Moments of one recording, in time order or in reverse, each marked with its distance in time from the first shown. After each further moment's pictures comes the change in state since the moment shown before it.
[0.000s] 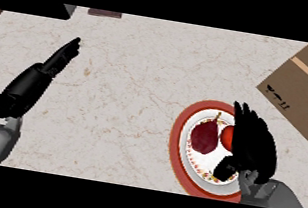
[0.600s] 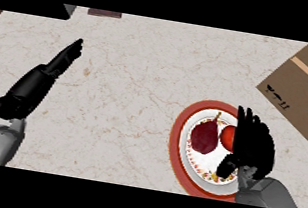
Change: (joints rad) left arm 0.005 -0.051 0.025 -0.010 -0.053 -0.018 0.009; right arm 0.043 0.076 -0.084 0.108 0.112 0.015 -0.061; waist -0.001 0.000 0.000
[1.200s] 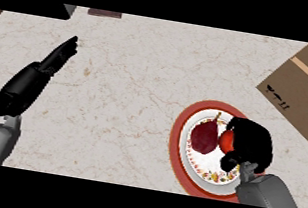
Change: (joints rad) left arm -0.005 -0.015 0.061 0.009 -0.013 -0.058 -0.009; right arm -0.002 0.020 -0.050 0.112 0.079 -0.035 -0.188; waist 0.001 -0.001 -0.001
